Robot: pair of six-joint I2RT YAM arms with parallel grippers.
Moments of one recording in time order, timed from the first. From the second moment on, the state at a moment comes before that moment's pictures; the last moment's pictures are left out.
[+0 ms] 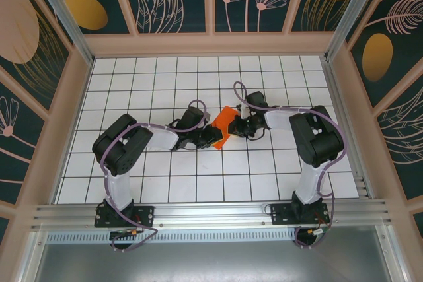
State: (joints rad) left arm -0.69 1.91 0.86 0.30 0.49 -1.10; right arm 0.42 1.86 0.97 -0.23 -0.58 0.54
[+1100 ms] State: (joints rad) left arm -0.69 1.90 0.86 0.31 0.48 -1.08; right arm 0.42 1.86 0.98 -0.23 -0.54 0.52
